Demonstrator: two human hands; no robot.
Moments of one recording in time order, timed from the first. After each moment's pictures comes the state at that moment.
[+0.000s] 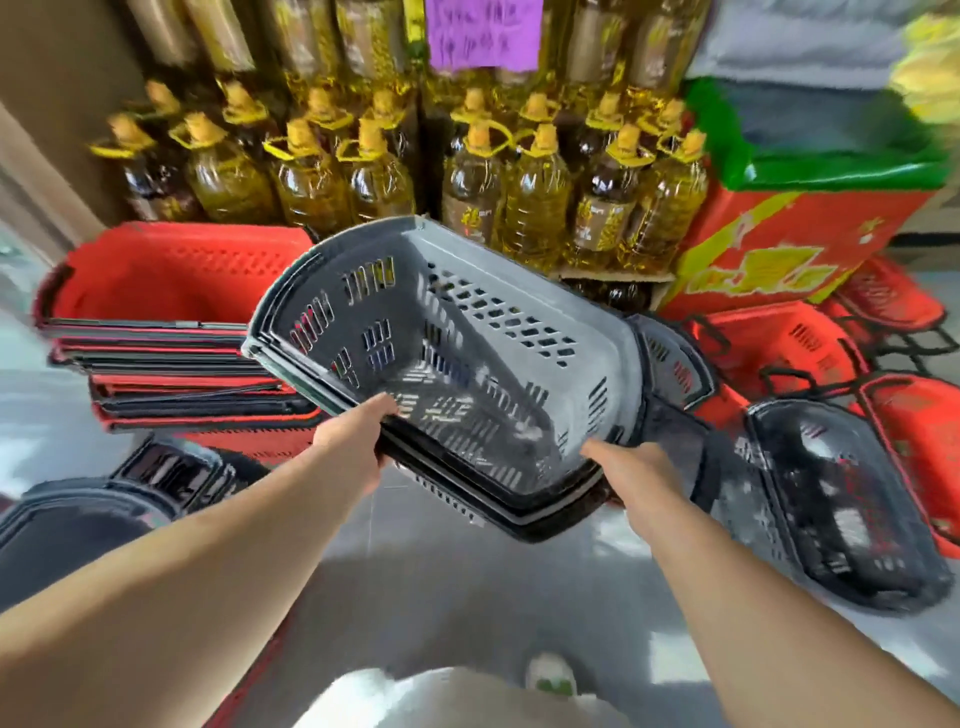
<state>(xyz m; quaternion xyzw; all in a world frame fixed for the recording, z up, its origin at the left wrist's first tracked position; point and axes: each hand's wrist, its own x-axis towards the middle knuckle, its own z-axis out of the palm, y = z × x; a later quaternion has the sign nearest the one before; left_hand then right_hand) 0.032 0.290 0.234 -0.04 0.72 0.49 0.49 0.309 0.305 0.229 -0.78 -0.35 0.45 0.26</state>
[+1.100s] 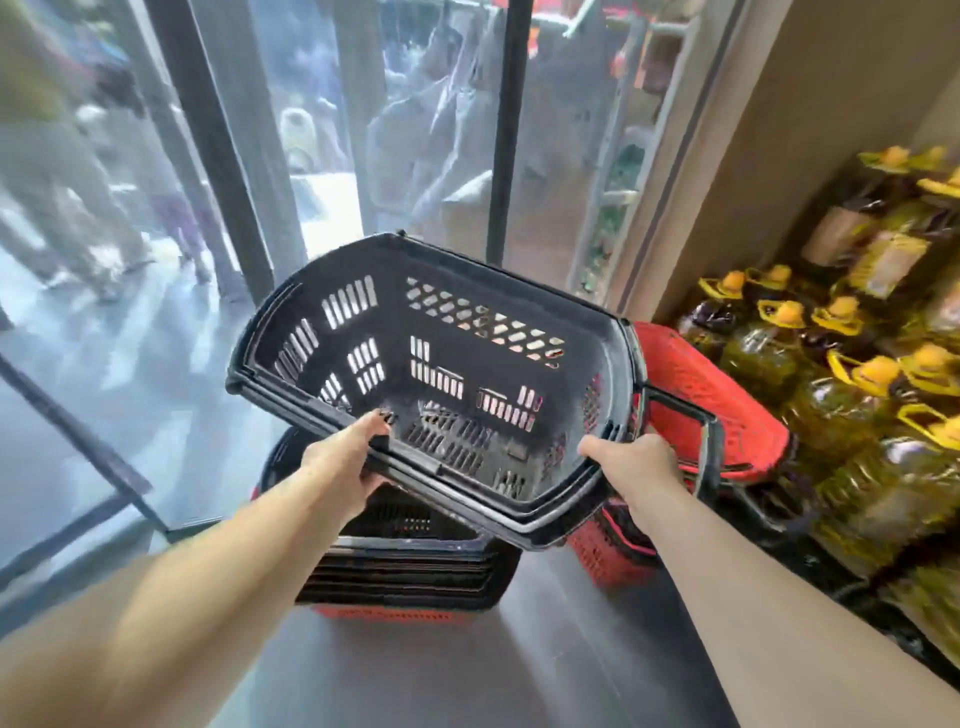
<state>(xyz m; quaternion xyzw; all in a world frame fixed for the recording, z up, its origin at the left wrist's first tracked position) -0.130 -0.007 0.305 -0.35 0.53 0.77 0.10 -0.078 0.276 0.315 -0.36 -0.81 0.46 0.06</state>
